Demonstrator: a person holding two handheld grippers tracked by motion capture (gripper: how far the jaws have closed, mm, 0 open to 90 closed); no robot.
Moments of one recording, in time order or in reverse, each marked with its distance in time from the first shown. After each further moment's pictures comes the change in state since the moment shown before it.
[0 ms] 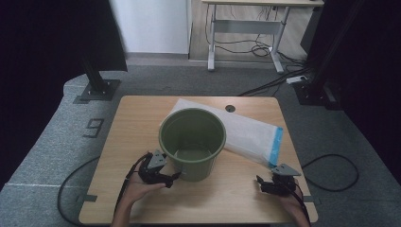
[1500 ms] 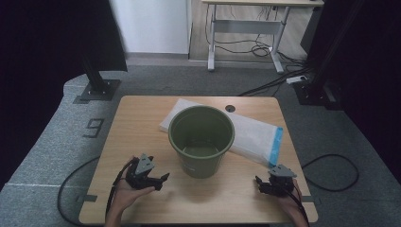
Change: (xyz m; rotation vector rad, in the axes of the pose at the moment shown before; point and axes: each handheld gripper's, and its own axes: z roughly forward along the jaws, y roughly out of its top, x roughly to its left) left arm 0.005 -0.029 -0.034 0.012 0.124 -0.056; right arm 0.010 0.002 0.003 0.011 -0.049 -0.050
